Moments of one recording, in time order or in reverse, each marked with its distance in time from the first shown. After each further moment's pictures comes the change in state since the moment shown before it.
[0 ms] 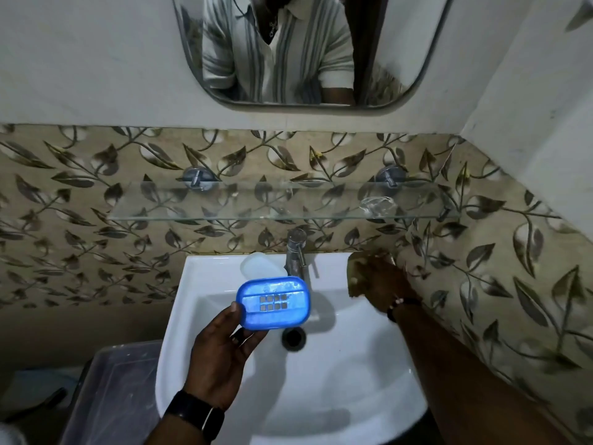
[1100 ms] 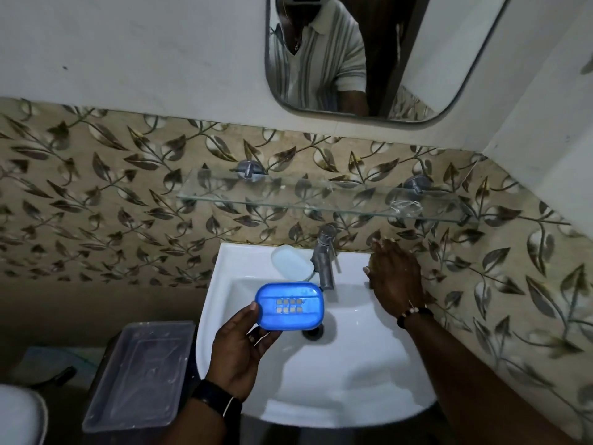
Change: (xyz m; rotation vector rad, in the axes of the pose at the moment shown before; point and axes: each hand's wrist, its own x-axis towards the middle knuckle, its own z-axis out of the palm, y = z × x) left_hand -0.031 0.007 -0.051 -0.065 0.031 -0.010; right_hand -0.055 -0.080 -0.034 -0.090 0.406 -0.088
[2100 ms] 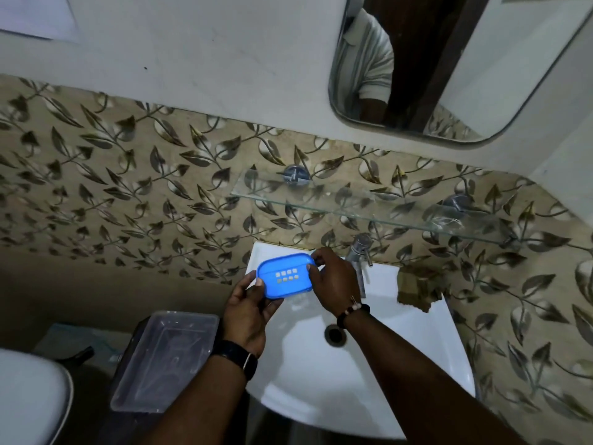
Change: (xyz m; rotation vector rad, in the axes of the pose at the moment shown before) left_hand 0.033 0.052 -0.014 -0.120 0.103 0.159; right_hand 0.017 -0.204 0.000 0.552 -0.028 -0.013
